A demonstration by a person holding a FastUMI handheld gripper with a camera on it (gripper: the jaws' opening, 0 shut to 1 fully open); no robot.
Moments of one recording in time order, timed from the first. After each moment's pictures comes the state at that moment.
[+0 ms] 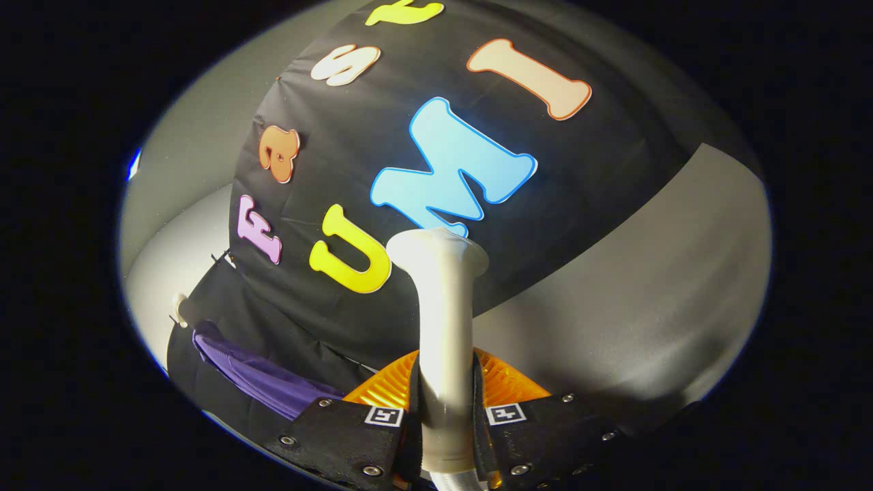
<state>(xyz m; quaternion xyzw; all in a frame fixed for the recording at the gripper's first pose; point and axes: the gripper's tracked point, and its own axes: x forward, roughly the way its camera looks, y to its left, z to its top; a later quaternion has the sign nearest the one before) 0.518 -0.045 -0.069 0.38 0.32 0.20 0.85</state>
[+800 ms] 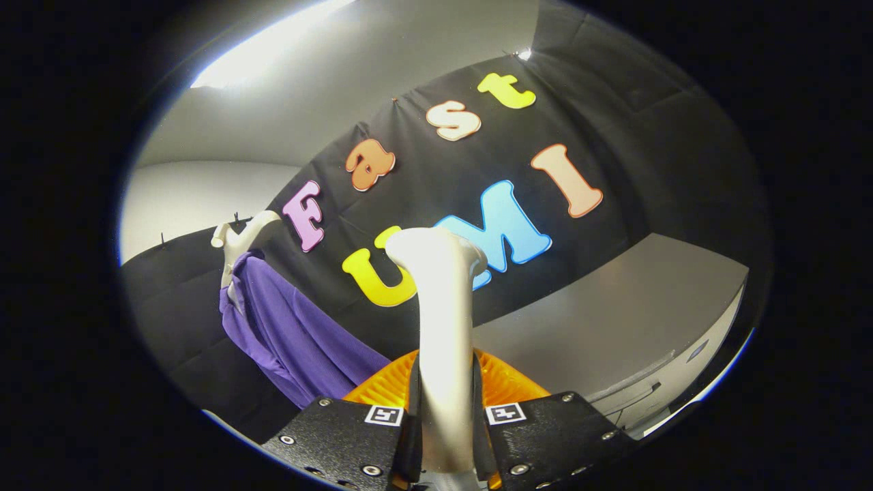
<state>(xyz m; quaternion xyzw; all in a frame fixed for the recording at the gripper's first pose) 0.334 0.014 0.032 0.24 0.13 0.14 0.95</state>
